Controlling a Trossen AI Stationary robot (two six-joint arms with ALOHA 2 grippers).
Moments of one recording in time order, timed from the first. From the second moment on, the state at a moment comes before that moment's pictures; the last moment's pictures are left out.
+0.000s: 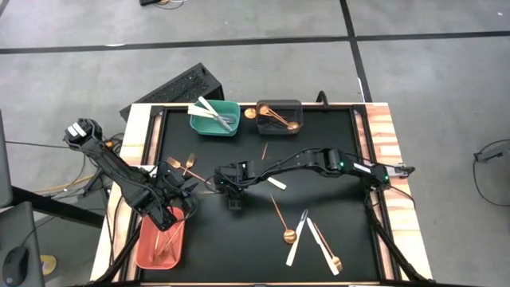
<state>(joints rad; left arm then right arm) -0.77 1.13 0.58 -0.93 -1.00 -1.43 0.05 2.47 2.04 -0.67 -0.05 0.00</state>
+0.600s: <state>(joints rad) -0.60 1.17 0.58 -0.43 -0.93 -0.68 0.07 2.30 2.04 -0.76 -0.09 -0.14</state>
